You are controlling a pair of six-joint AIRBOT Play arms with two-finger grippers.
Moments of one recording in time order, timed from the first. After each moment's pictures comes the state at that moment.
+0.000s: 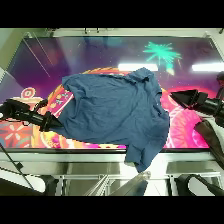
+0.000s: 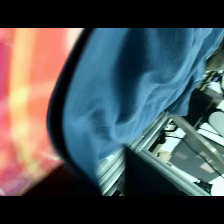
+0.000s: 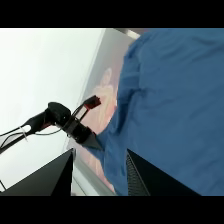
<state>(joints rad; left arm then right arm) 0.43 -1.82 1.05 -2.25 1.62 2.16 -0.46 -1.10 0.64 -0.09 1.44 0.67</state>
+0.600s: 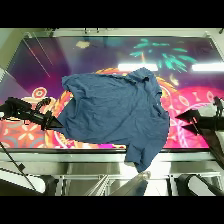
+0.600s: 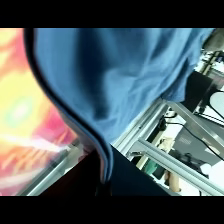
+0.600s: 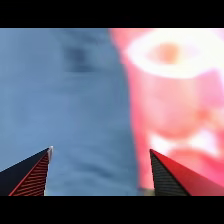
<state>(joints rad) 0.42 -1.79 1.06 -2.28 1.67 2.21 -0.58 -1.09 0.59 -0.82 1.20 1.25</state>
